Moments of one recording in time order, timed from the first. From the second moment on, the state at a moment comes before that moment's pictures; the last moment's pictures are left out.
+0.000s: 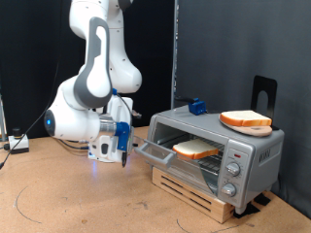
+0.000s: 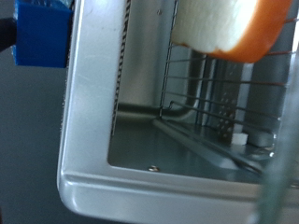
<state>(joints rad) -0.63 0.01 0.14 -2.59 0.76 1.48 -0.57</state>
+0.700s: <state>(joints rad) -0.54 -0.13 0.27 -2.73 0.91 1.58 -0.51</state>
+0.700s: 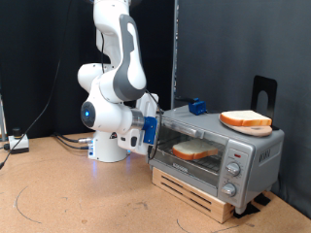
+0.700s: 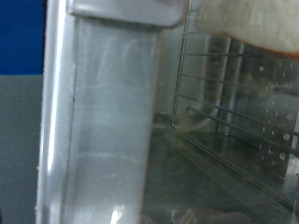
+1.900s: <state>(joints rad) -0.69 -0.02 0.16 -2.59 0.75 1.69 -0.40</state>
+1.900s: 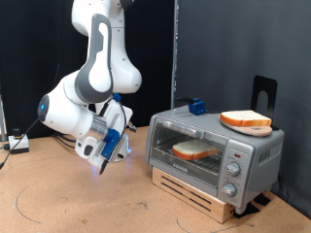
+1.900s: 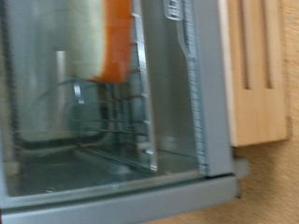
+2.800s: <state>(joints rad) -0.67 0.17 0.23 -2.39 0.95 1.66 -0.41</state>
